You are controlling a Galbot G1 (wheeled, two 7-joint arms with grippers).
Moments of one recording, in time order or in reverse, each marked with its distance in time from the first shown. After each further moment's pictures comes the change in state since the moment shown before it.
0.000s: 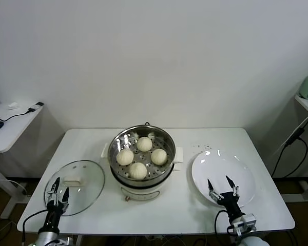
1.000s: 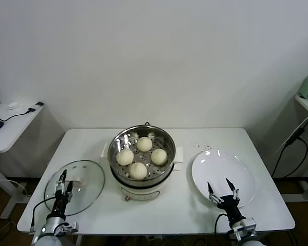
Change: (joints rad) left arm -0.177 0.007 0.044 0.182 0.075 0.022 0.013; right arm -0.030 0.018 0.016 0.021 -0.041 0.003 -0.010
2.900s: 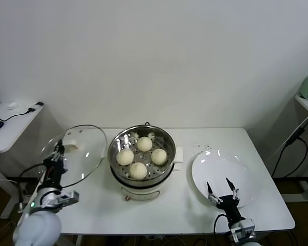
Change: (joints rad) left arm 0.075 0.111 0.082 -0.718 -0.231 0.421 0.441; right arm -0.026 0.014 0.000 0.056 -0.053 -0.018 0.045
